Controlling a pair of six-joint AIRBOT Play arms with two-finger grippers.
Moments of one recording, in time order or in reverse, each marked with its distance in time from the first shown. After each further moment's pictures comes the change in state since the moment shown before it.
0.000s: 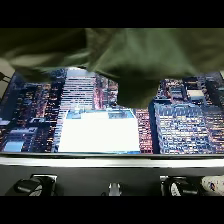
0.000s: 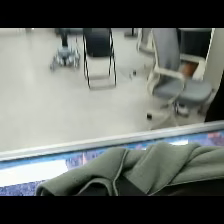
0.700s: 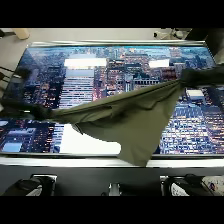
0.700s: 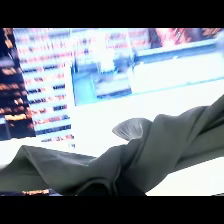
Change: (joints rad) left arm 0.000 -0.237 -0.744 -0.013 -0.137 -0.027; right arm -0.003 -0.669 -0.177 0.031 0.340 -0.023
